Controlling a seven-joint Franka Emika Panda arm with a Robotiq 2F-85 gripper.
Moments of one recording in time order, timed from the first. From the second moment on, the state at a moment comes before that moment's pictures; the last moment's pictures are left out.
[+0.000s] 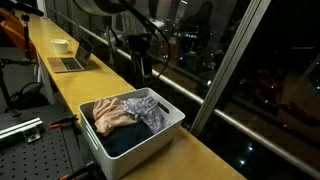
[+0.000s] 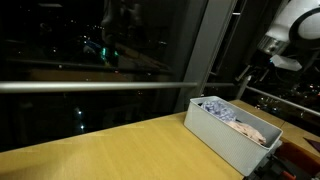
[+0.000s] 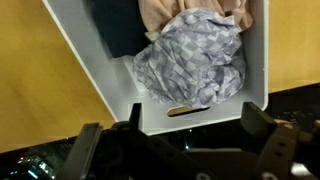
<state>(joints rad) -0.07 -0.03 0.07 -2.25 -0.17 2.46 0.30</state>
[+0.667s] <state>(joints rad) -0.05 0.34 0.05 -2.18 -0.02 2.58 0.20</state>
